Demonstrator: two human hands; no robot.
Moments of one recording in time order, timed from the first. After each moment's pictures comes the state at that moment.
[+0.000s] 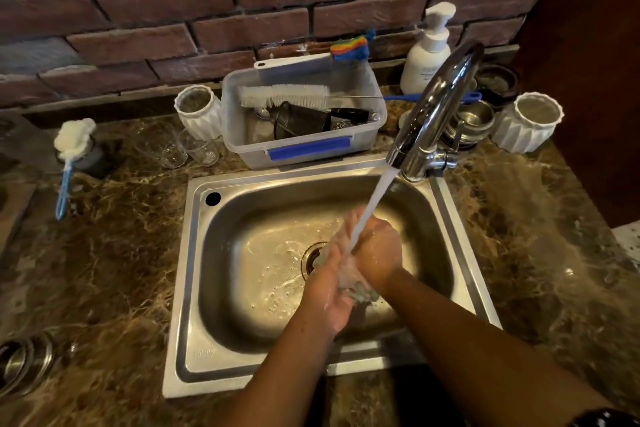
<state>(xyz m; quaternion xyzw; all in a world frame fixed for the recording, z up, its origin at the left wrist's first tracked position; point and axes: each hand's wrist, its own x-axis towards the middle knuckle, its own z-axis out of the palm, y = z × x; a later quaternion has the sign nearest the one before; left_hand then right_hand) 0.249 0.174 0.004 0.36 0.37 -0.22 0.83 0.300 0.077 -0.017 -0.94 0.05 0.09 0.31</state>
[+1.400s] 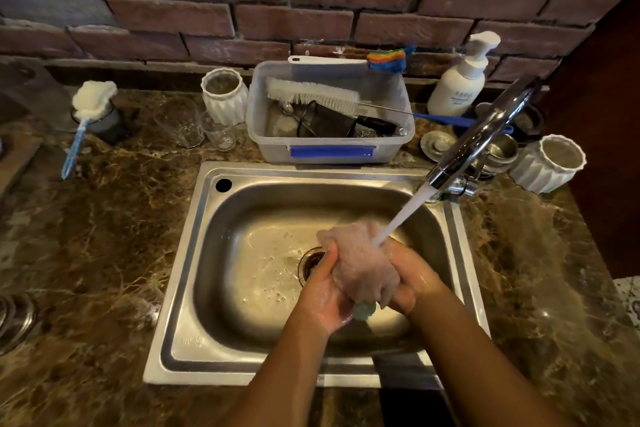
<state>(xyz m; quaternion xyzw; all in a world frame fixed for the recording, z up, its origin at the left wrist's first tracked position) 0.253 0.189 -0.040 0.16 0.28 -0.27 0.91 0.299 0.072 0.040 -0.54 0.29 0.33 0.72</state>
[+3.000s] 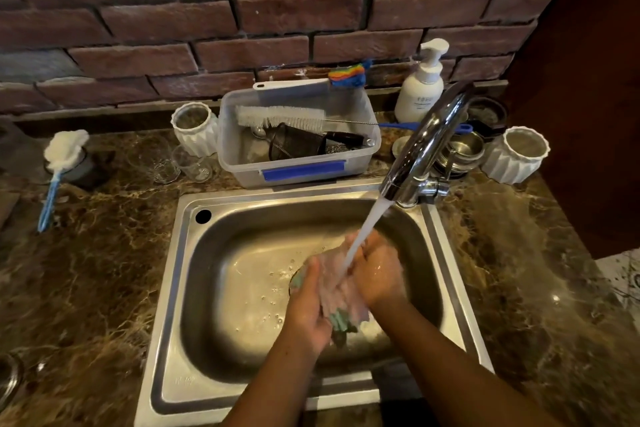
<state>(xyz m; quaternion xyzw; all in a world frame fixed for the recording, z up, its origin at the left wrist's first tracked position) 0.259 0.180 -0.021 0.37 0.39 -0.20 0.82 0.300 0.069 0.000 -0.88 0.14 0.10 0.44</state>
